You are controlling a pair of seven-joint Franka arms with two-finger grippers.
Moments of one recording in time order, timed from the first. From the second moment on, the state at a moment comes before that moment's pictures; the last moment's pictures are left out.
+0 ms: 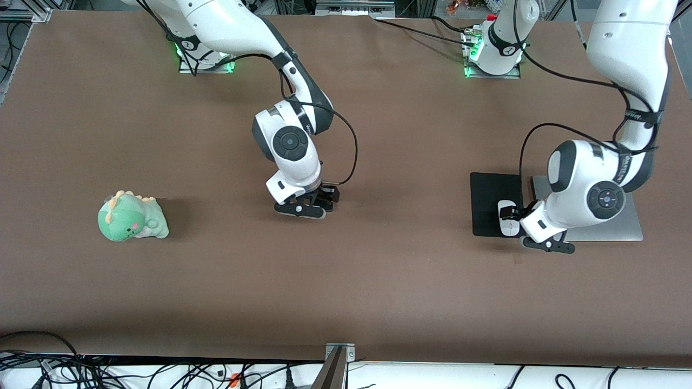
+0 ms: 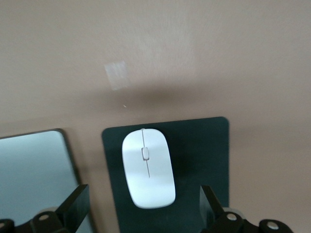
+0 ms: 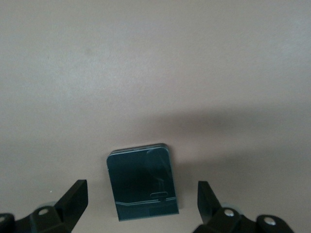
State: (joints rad) left arm 0.02 0.51 -0.08 -1.70 0.04 2.07 0.06; right arm 0.81 0.72 -0.19 -1.53 0.15 2.29 0.71
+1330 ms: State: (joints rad) left arm -0.06 0.18 -0.05 -1.41 0.04 1.54 0.06; right arm 0.86 0.76 -0.19 -1.68 0.12 2.55 0.60
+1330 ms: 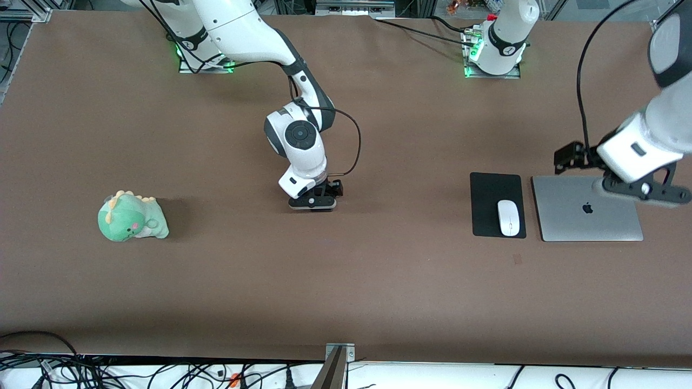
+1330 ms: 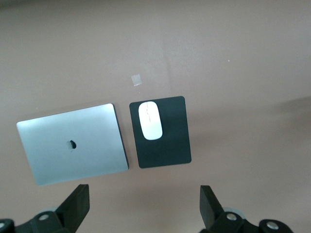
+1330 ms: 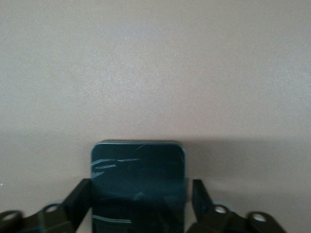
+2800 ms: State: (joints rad) left arm -0.08 0.00 -0.04 -1.64 0.04 1.65 -0.05; right arm 0.69 0.76 -0.21 -1.58 0.12 2.33 0.18
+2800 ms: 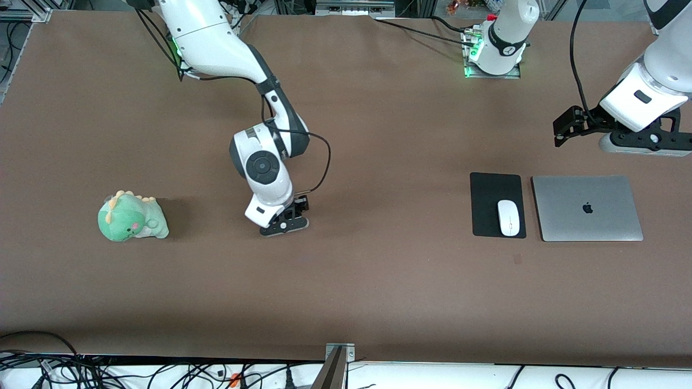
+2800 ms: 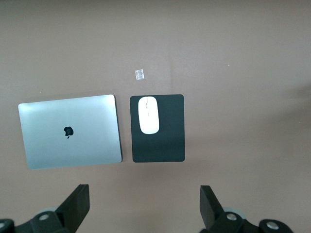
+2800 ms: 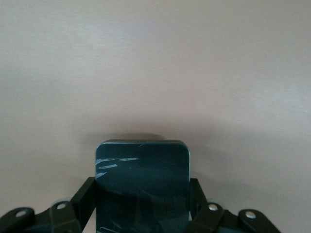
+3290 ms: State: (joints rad) left arm -0.08 0.00 -0.04 -1.64 0.04 1.65 -0.05; right arm 0.53 0.64 -0.23 -1.70 0.12 2.27 0.05
